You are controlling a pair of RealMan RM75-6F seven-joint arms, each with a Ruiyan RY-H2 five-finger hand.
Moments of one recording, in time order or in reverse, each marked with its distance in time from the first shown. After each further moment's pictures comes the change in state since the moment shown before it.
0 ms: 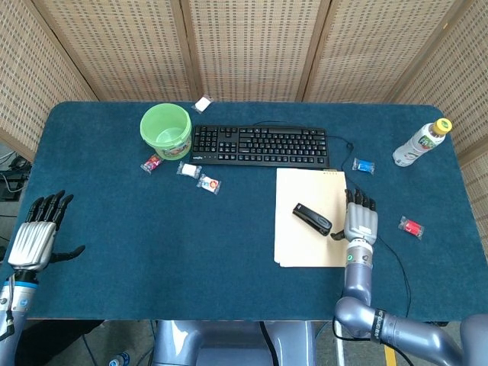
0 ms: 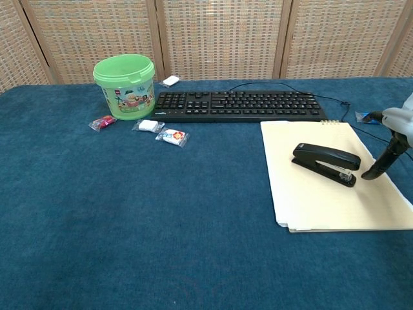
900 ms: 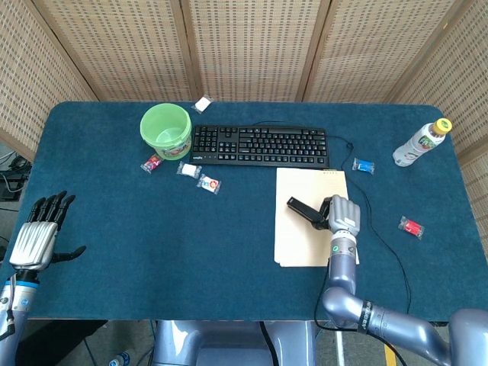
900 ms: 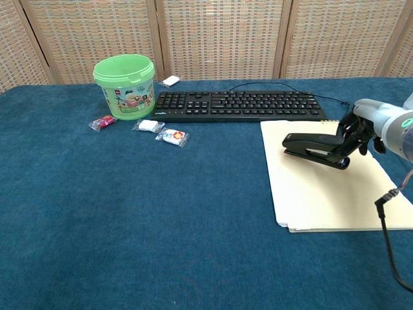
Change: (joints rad) left arm -0.005 0.000 0.005 -0.001 0.000 -0.009 0.007; right arm 0.053 -0.072 0.115 0.016 0.068 -0.047 0.019
